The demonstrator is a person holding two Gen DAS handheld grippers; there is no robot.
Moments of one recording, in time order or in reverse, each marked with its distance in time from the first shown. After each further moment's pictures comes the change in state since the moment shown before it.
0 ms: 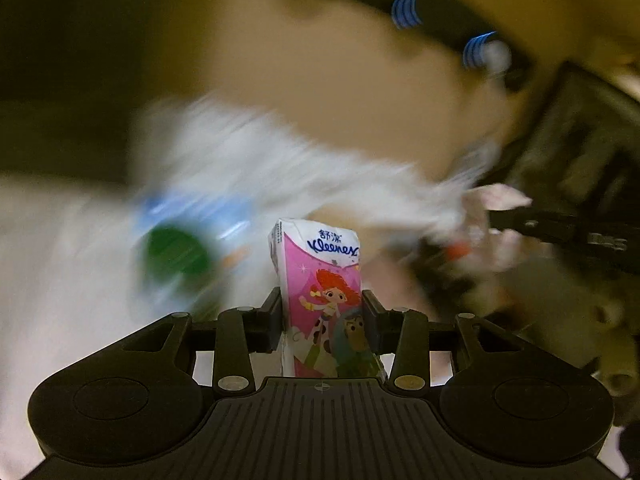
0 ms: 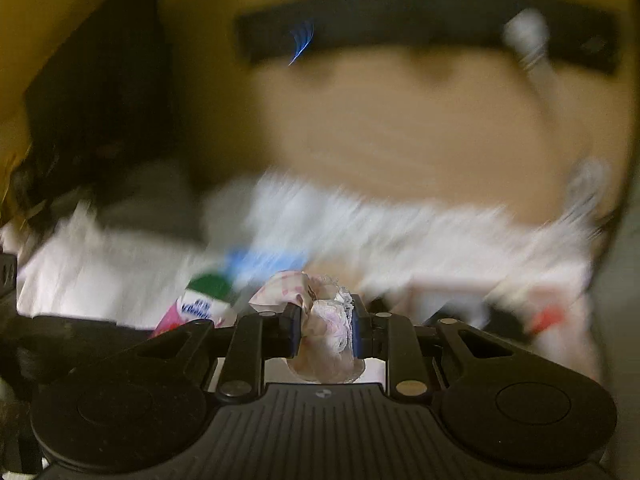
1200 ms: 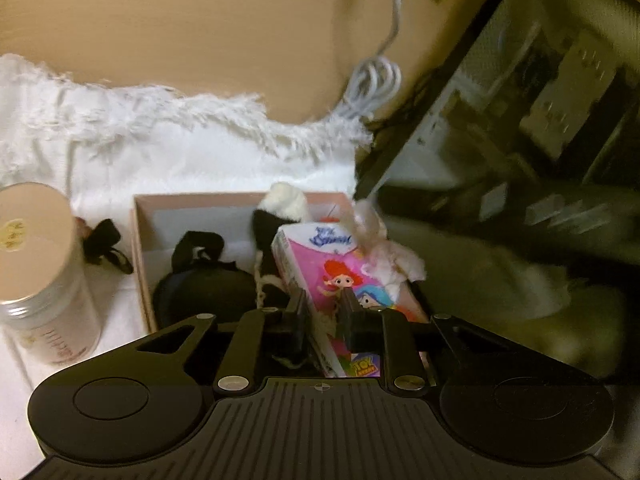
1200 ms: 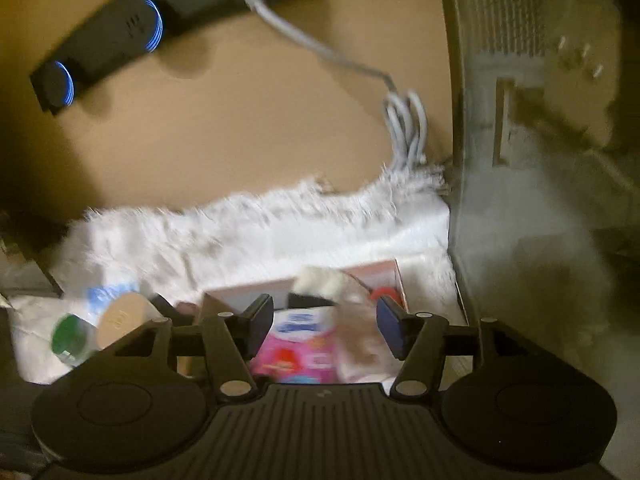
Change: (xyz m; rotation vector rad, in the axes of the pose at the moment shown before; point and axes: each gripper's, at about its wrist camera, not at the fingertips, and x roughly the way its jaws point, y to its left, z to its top) left arm 0.178 -0.129 -0.005 0.029 0.169 -0.159; right arm 0.013 -0.155 -0.004 0.277 0.064 -0.214
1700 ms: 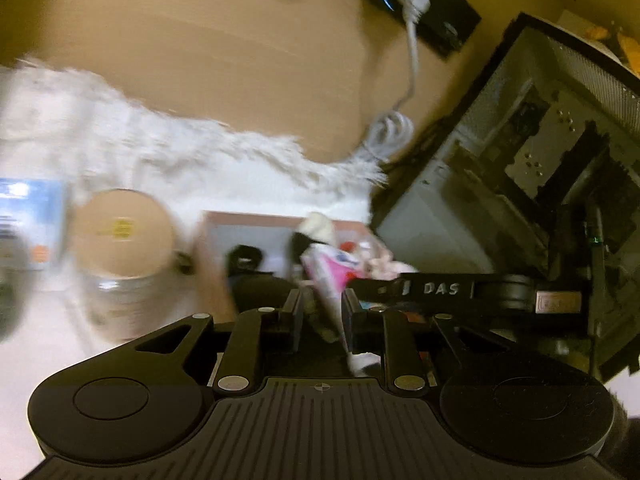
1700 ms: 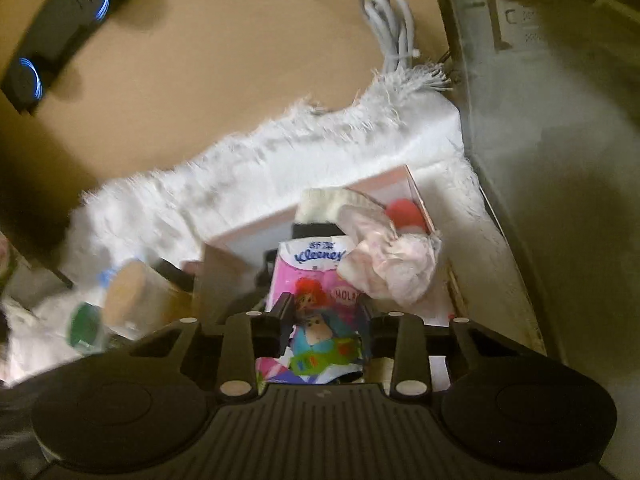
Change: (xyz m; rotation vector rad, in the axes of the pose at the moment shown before) left arm -0.083 0.029 -0.014 -0.070 -0.122 0.017; right arm 0.038 -0.016 -0.021 0.165 0.177 0.081
